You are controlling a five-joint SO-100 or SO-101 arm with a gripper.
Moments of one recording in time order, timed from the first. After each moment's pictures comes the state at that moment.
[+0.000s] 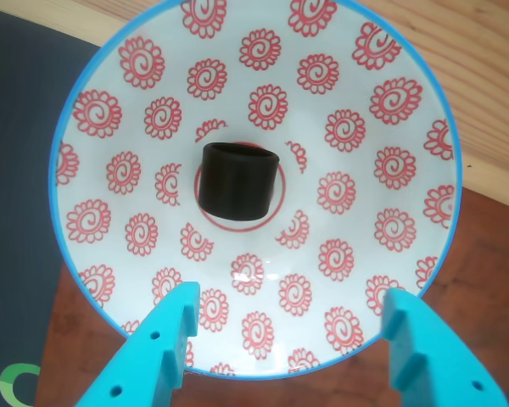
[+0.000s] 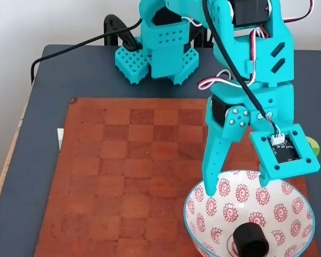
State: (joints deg) arm -20.4 50.4 32.7 92.8 89.8
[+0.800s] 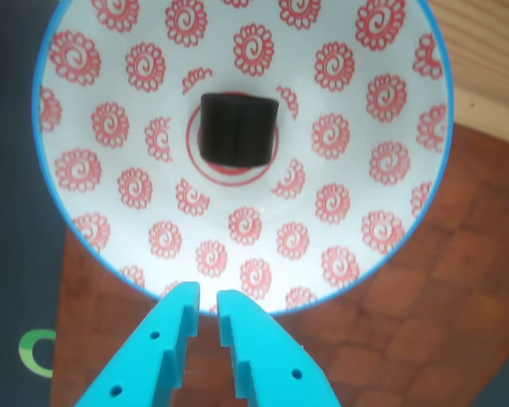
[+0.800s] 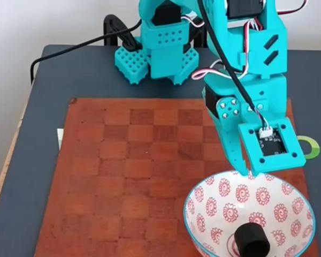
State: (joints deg) arm -19.7 60.7 46.2 93.0 93.9
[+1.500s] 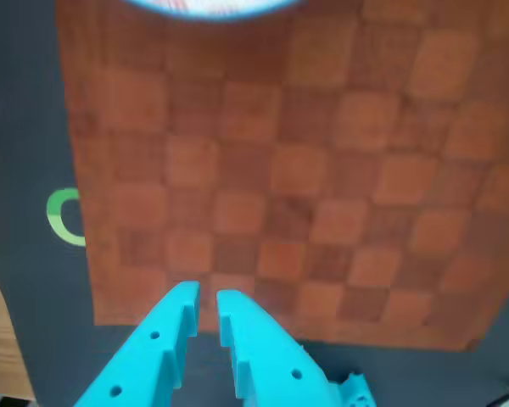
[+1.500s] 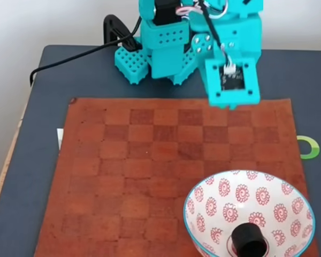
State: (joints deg) arm -24.0 105.6 96.4 93.0 109.6
